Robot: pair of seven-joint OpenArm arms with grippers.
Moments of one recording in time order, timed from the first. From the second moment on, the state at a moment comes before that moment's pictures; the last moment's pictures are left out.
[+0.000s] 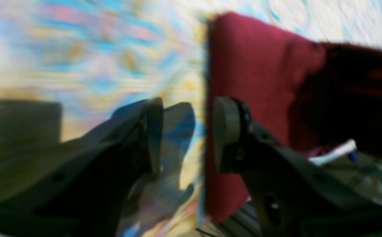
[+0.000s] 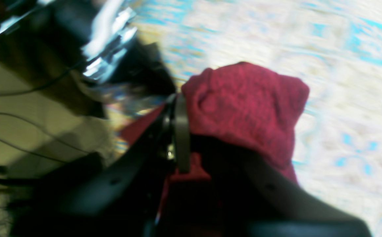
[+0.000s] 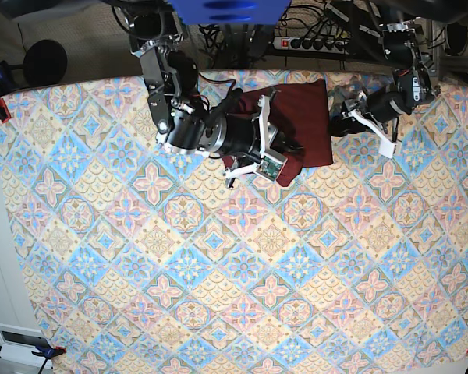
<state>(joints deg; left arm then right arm) 16.0 -12.9 -23.3 89.0 -54.4 -22.8 62.2 -2.0 -4.6 -20.8 108.9 22.3 42.5 -63.4</state>
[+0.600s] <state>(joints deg) 15.8 -13.1 -15.9 87.2 -52.8 -23.2 55.6 4.4 -6.6 -30.4 94.9 12.3 42.7 -56.8</state>
